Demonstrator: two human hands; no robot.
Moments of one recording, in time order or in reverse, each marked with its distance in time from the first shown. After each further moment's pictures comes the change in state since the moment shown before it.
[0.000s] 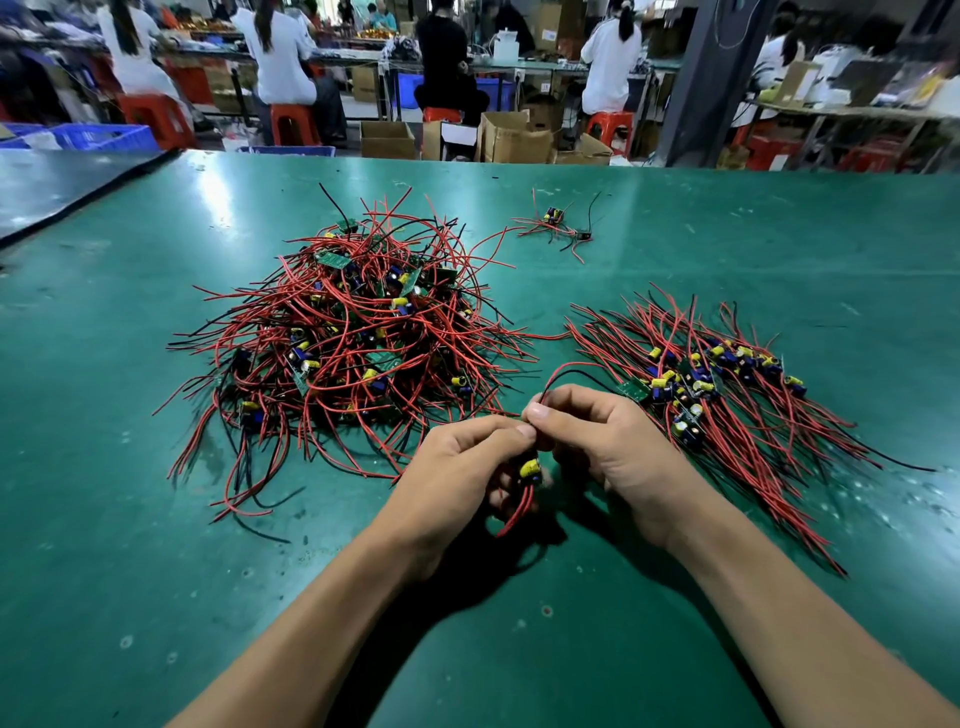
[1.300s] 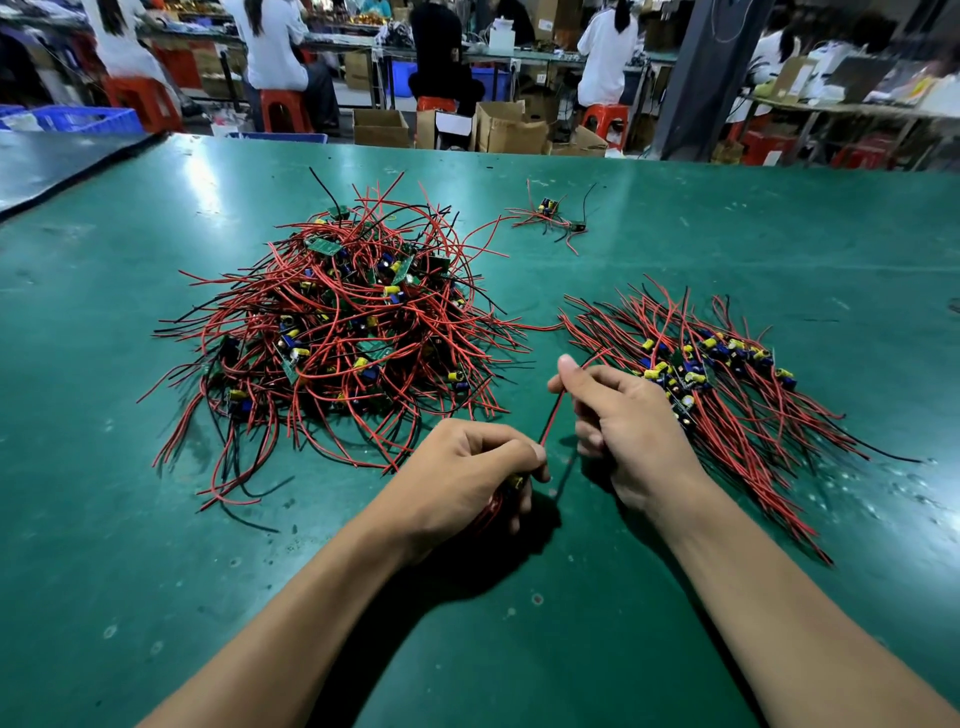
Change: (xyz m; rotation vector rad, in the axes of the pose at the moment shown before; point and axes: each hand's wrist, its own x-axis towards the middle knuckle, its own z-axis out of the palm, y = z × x) left_hand -0.006 0.009 0.003 0.250 -0.107 -0.056; right_hand 0.021 0.007 -0.014 0.024 0.327 -0.033
